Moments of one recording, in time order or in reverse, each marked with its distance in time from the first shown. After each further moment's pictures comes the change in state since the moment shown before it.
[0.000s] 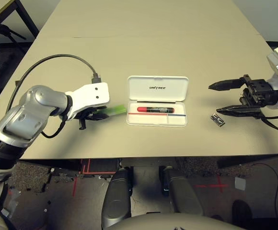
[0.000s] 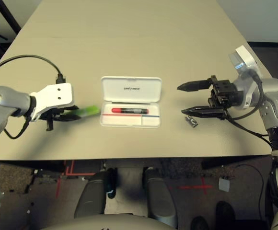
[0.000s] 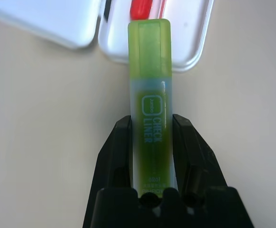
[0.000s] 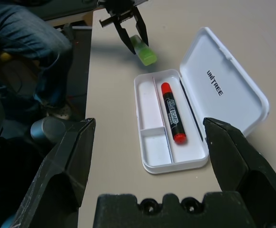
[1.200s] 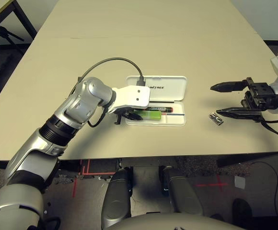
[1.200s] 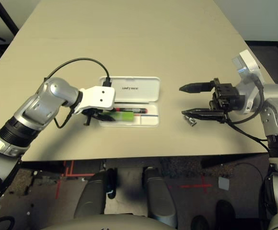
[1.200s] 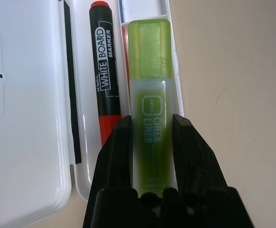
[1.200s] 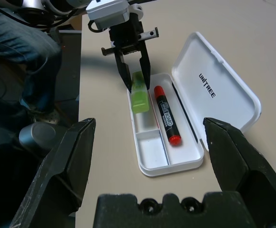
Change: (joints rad) left arm -0.207 -0.366 -0.181 0.200 0.176 -0.121 -0.127; right arm 0.070 0.060 -0.139 -0.109 -0.071 0.067 -0.035
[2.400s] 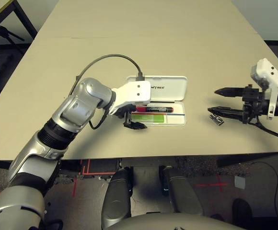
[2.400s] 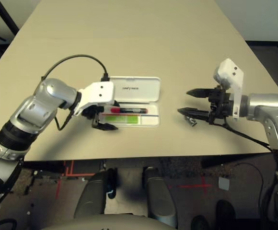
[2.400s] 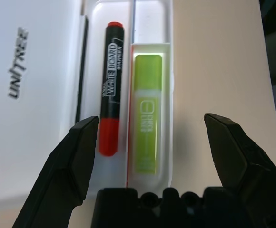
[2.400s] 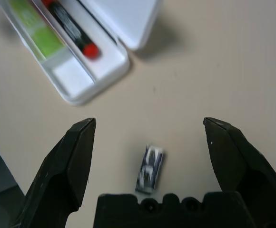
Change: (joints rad) left arm 0.028 0.028 0.115 -0.129 -0.118 0.233 0.011; right arm 0.202 -0.112 -0.006 -0.368 -0.199 0.428 -0.554
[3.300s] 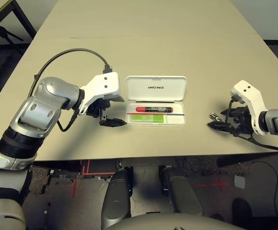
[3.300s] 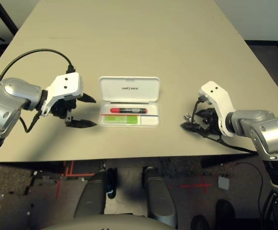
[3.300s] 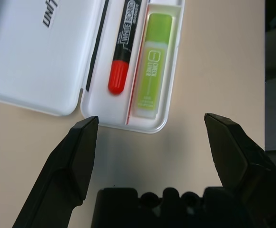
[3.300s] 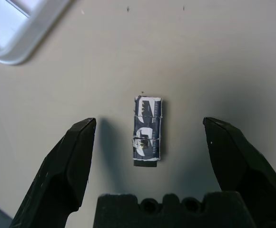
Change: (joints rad) left arm 0.129 0.201 0.154 -0.111 -0.135 0.022 0.001; right arm 0.014 0.075 0.116 -0.052 -0.074 0.260 -0.217
